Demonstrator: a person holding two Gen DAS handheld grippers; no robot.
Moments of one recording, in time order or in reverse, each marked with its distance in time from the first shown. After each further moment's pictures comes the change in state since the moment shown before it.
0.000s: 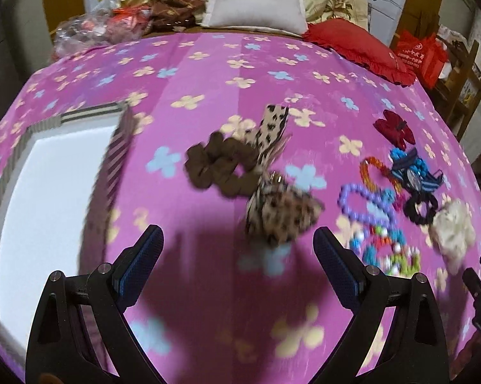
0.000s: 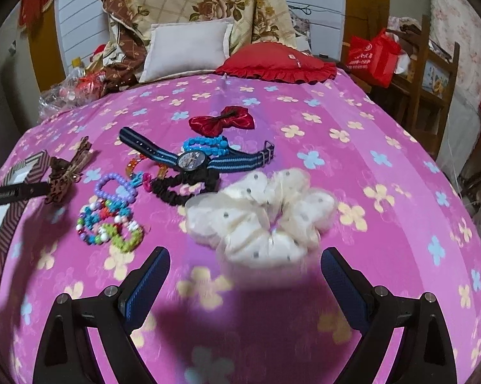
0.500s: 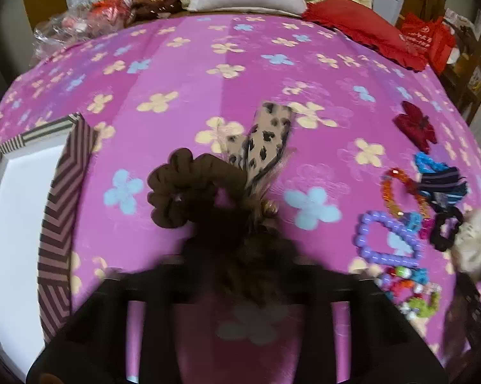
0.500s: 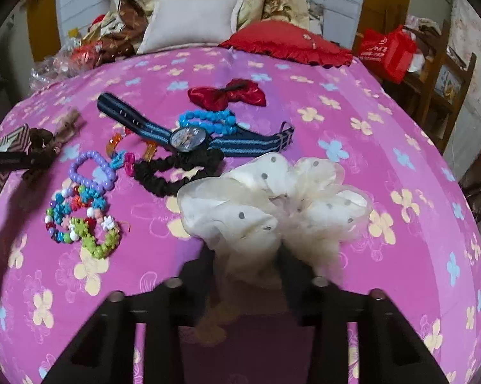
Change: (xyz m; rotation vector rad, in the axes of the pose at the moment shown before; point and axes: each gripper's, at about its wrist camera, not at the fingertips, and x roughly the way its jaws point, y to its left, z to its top) left arm 0.051 -0.016 0.031 0.031 0.087 0.011; right arm 0.046 0.012 0.008 -0.060 0.087 -0.040
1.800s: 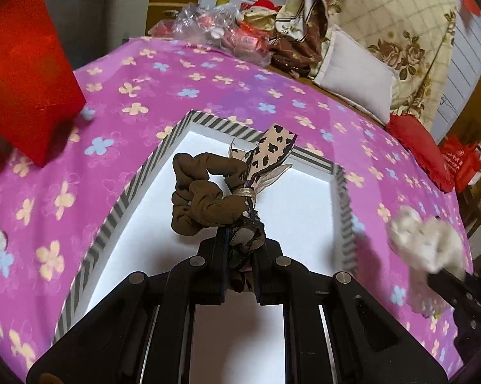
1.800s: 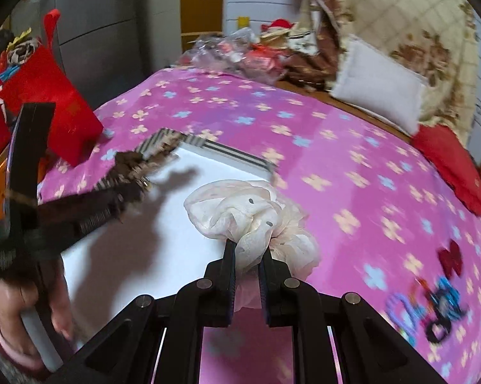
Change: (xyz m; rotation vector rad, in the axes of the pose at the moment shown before) left arm -0.097 0.263 -0.068 -0.393 -0.257 0.023; right arm -0.072 0.378 0.087 -0.436 -0.072 0.353
